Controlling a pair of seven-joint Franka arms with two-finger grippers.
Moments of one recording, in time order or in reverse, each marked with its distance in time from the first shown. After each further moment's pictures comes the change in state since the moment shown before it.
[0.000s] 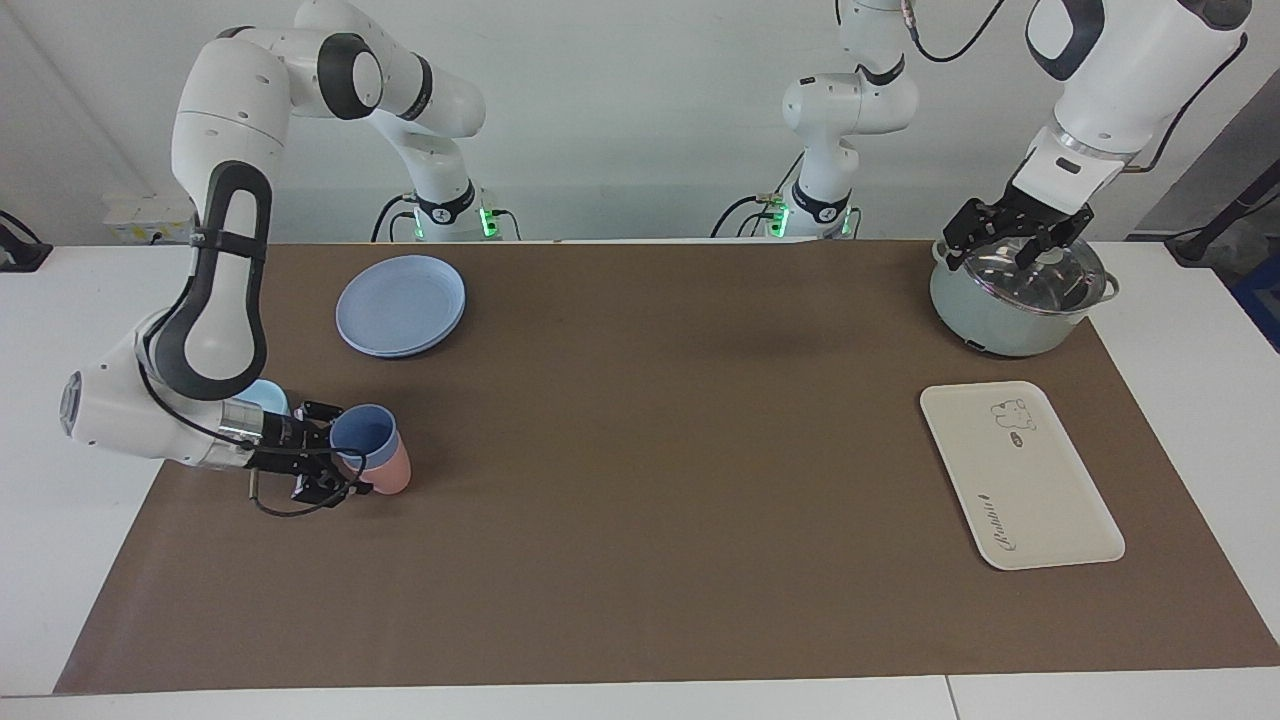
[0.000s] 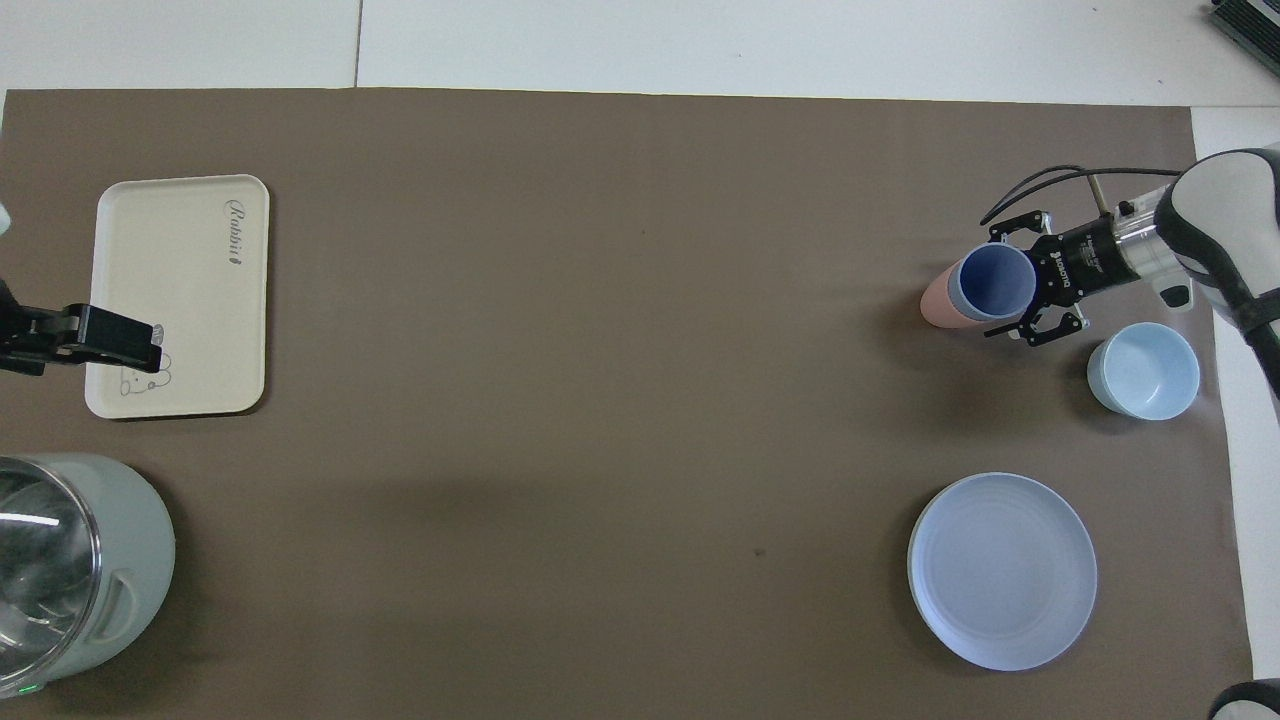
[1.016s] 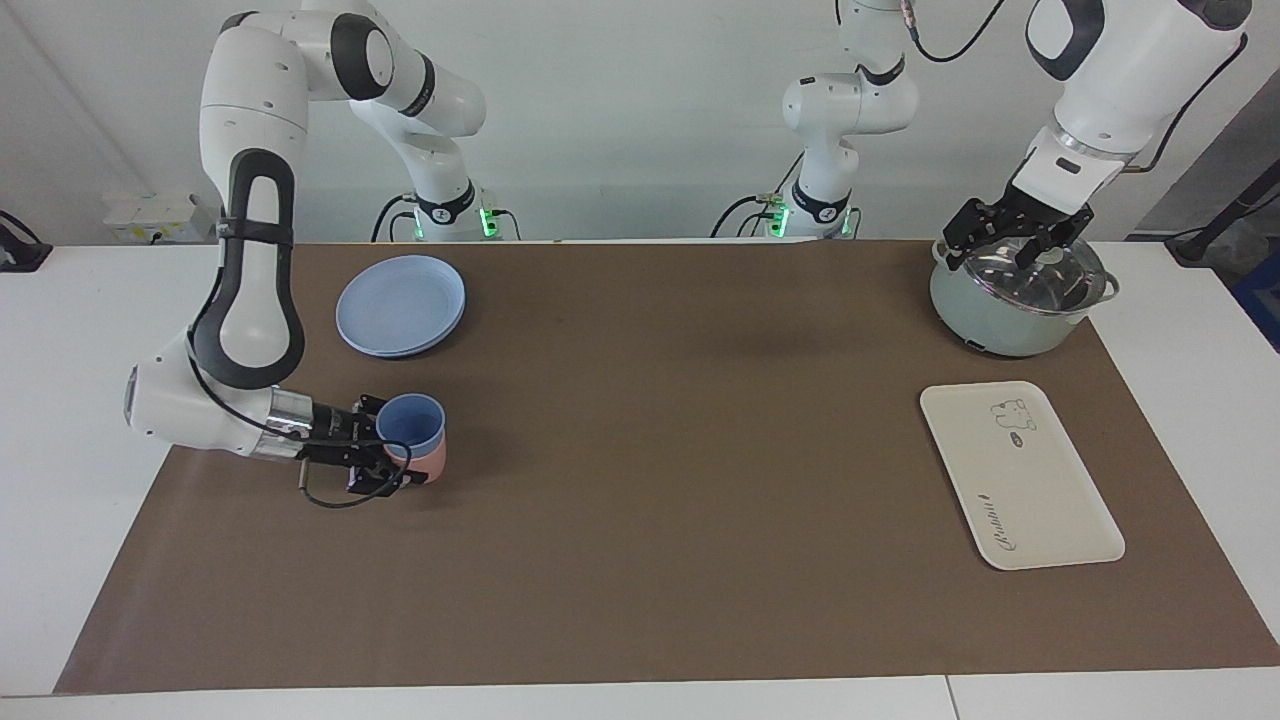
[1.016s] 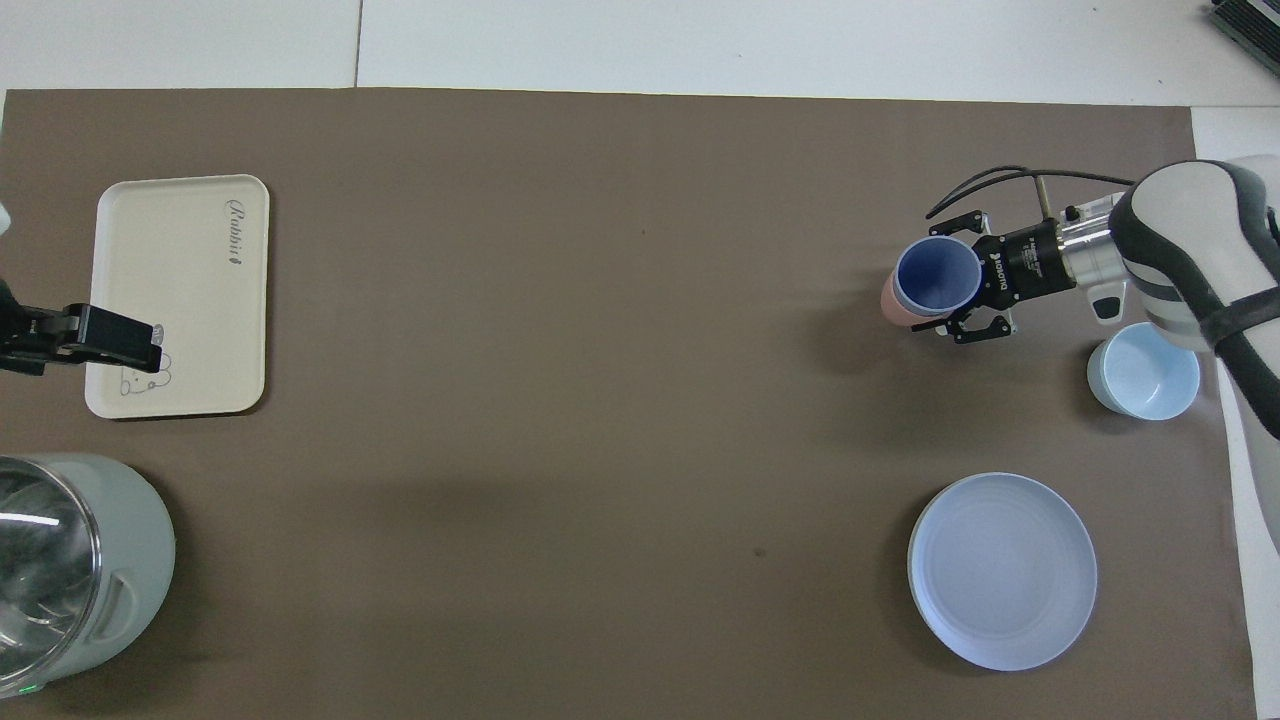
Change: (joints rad) left arm 0.000 0.000 0.000 0.000 0.000 0.000 0.000; right arm 0.070 -0.086 0.044 -0.129 0.184 0.072 0.018
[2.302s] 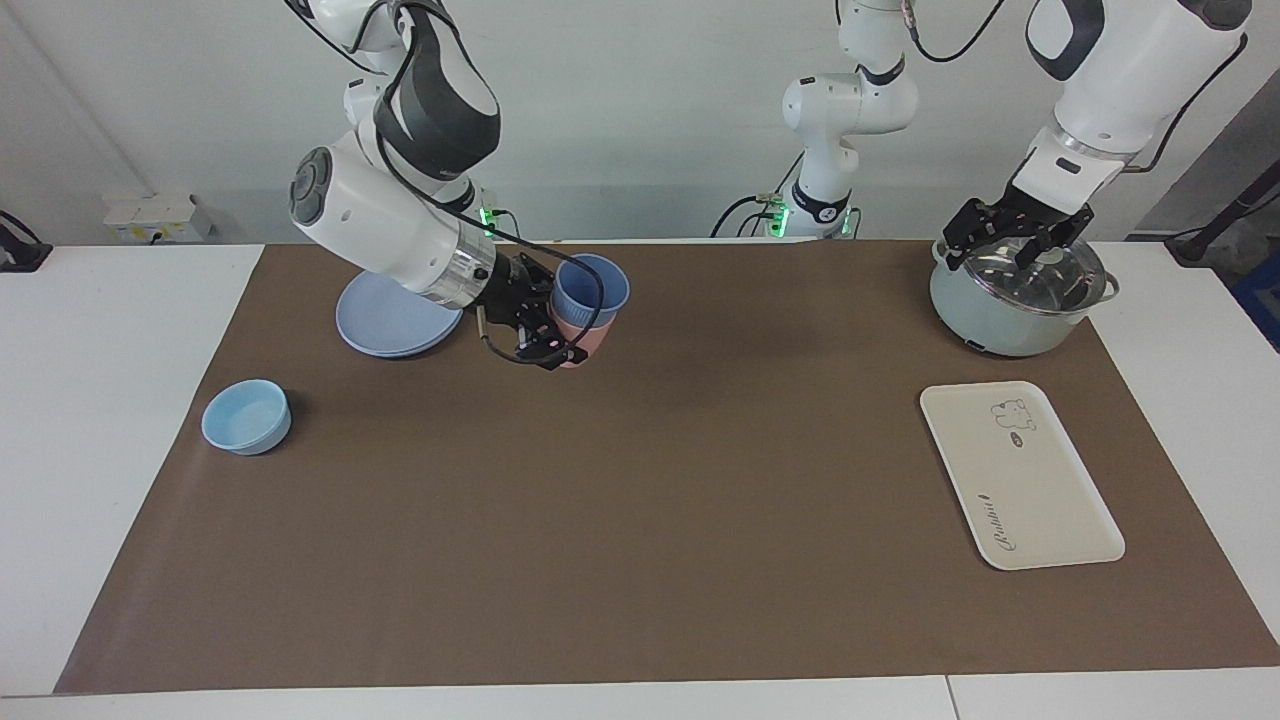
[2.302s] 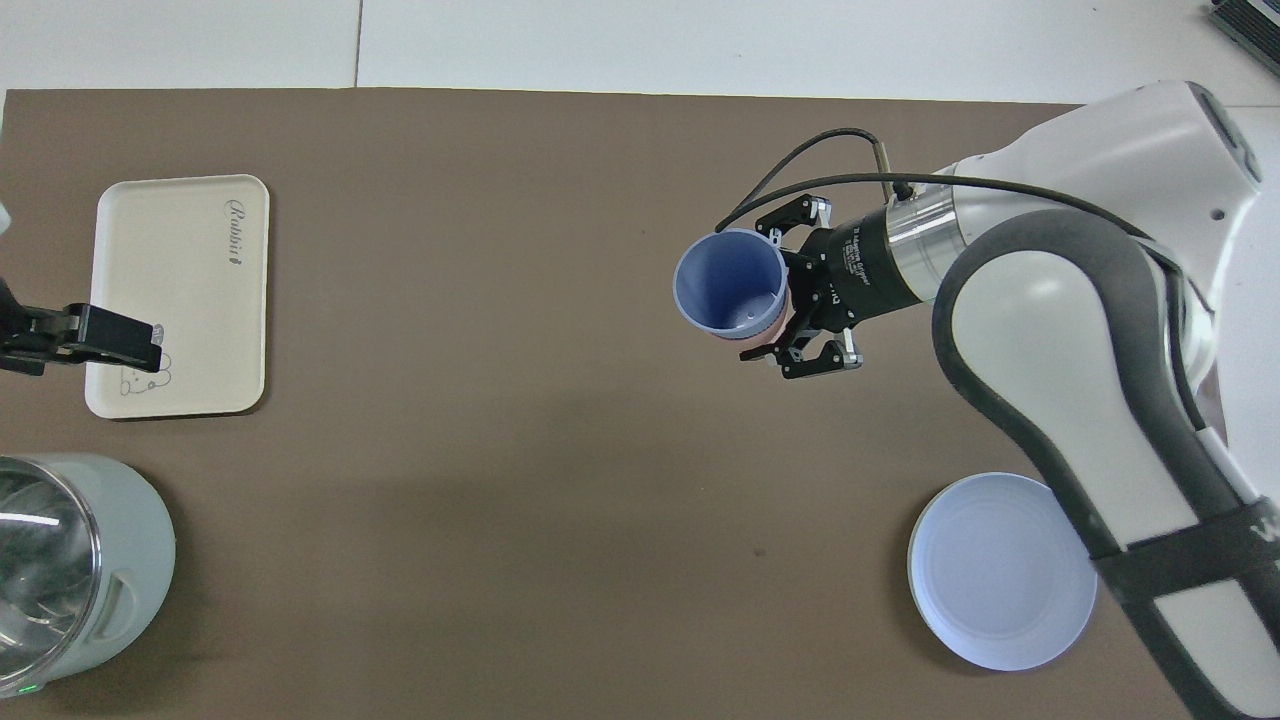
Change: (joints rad) left arm 0.000 0.000 -0.001 0.000 0.000 0.000 -0.023; right arm 0.398 -0.334 0.004 -0.031 -0.086 0.091 0.628
